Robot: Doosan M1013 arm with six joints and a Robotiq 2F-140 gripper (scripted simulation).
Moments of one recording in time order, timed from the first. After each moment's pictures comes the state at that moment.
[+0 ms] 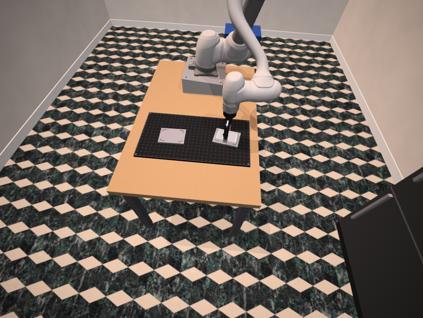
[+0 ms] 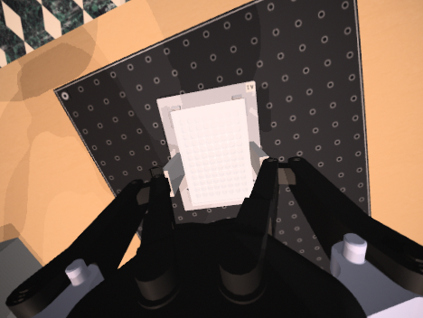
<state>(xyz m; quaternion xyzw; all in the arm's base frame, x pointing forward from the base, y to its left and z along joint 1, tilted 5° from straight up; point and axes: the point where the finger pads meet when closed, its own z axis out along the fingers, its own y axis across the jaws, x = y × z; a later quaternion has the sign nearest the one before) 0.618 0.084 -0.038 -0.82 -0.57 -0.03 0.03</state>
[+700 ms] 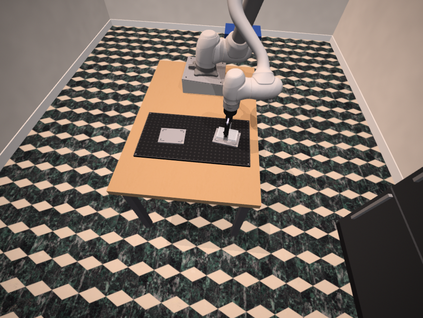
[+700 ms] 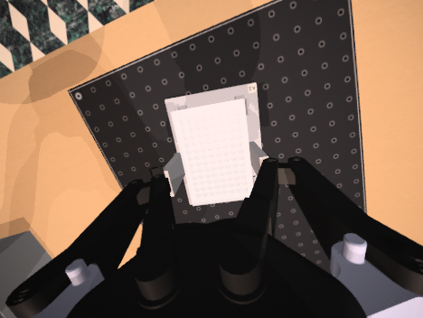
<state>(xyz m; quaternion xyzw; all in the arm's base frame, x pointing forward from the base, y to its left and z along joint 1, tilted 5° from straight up) 0.614 0.085 -0.023 -0.82 -0.57 -0.03 0.03</state>
